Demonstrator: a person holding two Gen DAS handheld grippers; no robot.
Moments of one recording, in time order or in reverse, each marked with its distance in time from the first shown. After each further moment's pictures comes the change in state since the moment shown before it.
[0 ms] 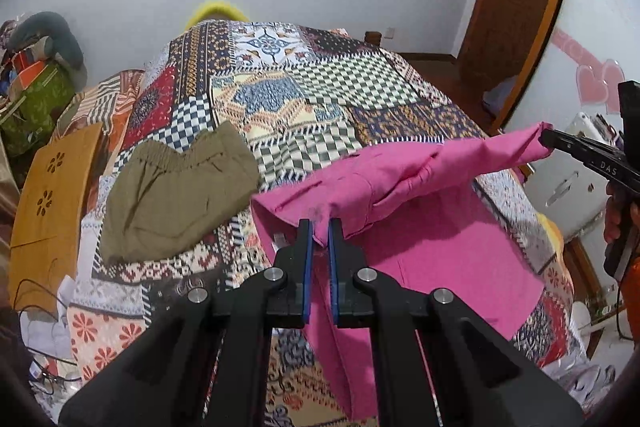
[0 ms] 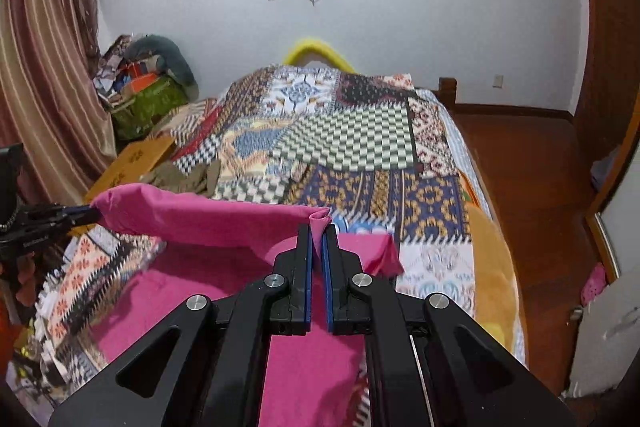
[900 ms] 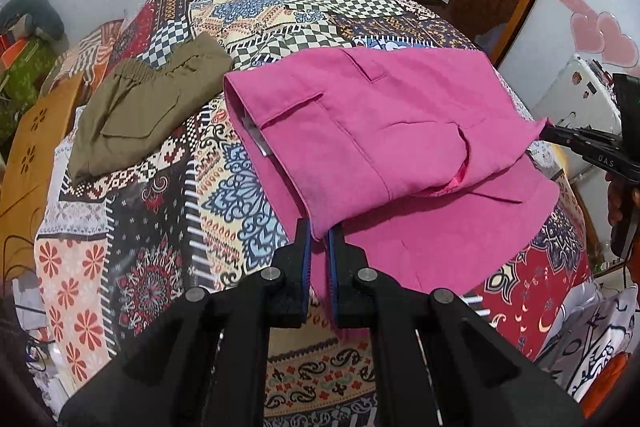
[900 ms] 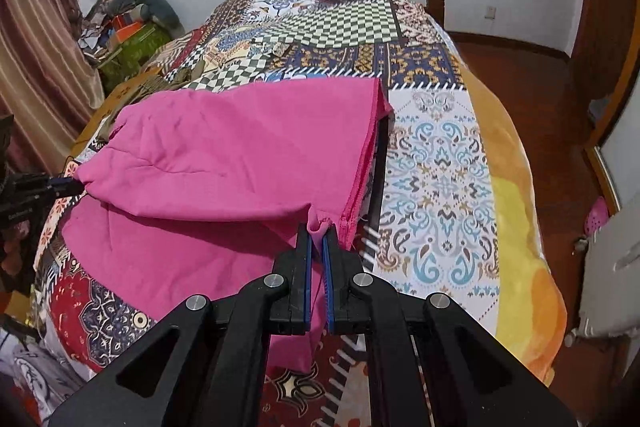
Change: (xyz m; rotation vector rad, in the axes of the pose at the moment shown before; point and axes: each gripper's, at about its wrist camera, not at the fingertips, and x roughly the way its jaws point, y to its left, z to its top) left arm 0.025 -0.012 -0.083 0.038 0.186 -0.022; right arm 0.003 -0.013 -0.105 0.053 0.213 -0.020
